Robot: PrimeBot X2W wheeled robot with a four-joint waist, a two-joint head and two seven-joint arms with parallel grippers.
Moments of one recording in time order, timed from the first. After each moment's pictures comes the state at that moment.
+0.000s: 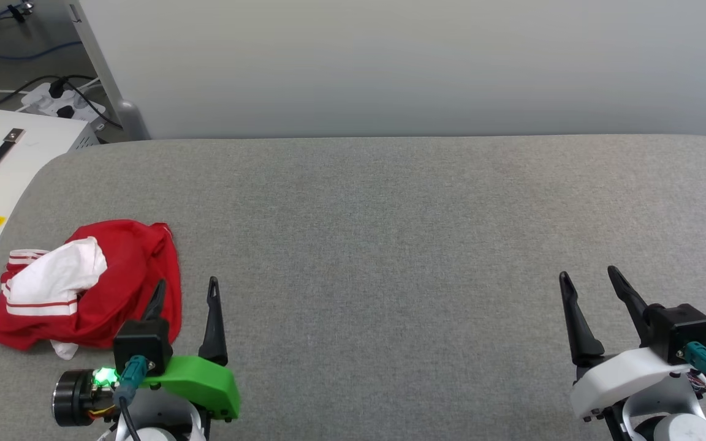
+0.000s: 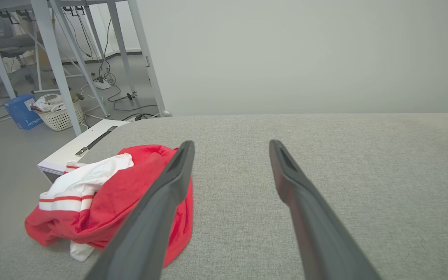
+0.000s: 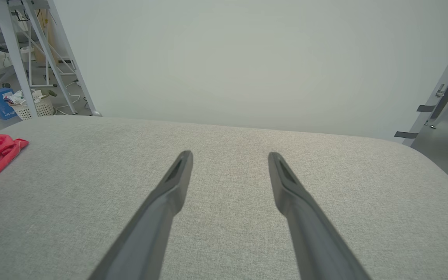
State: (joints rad) left arm 0.01 0.05 -0.01 -0.01 -0.03 0.01 -0.04; right arm 0.02 -0.05 -0.01 -0.02 0.08 0.13 -0.05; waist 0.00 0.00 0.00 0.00
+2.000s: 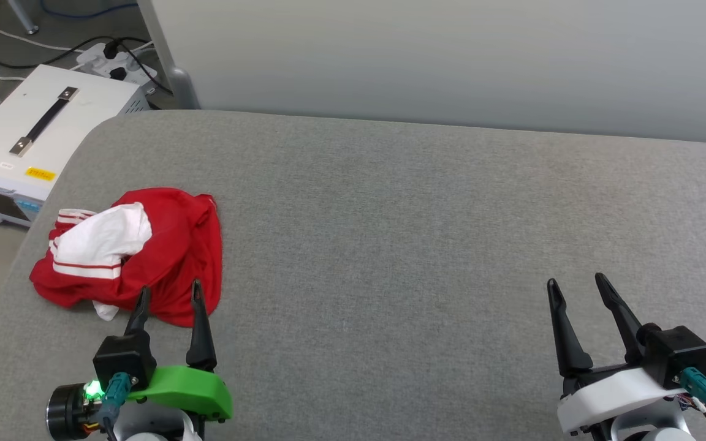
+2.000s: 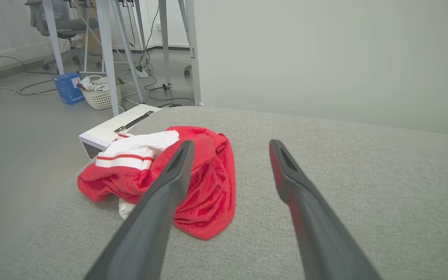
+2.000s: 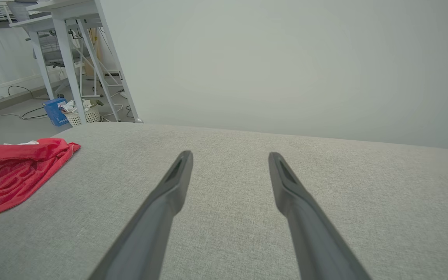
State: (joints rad) left arm 0.01 0.05 0.01 0.06 -0.10 0.04 -0.17; right arm 0.05 -0.05 0.04 -0.01 0.13 0.13 -0.17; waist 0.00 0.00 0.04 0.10
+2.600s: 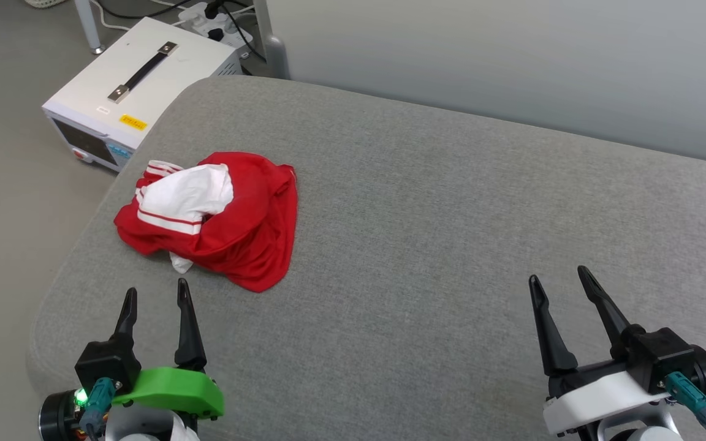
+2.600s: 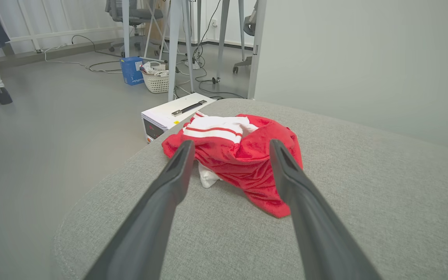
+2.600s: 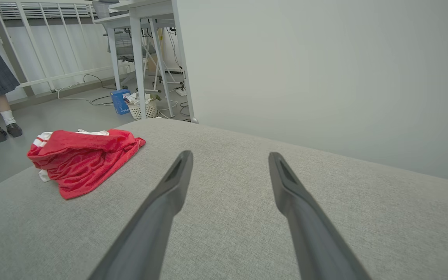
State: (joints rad) left arm 0.01 0.05 0.03 0.07 -0.16 0.05 -0.21; right arm 0.05 -0.05 0.09 -0.04 0.10 0.13 -0.21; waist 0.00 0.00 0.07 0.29
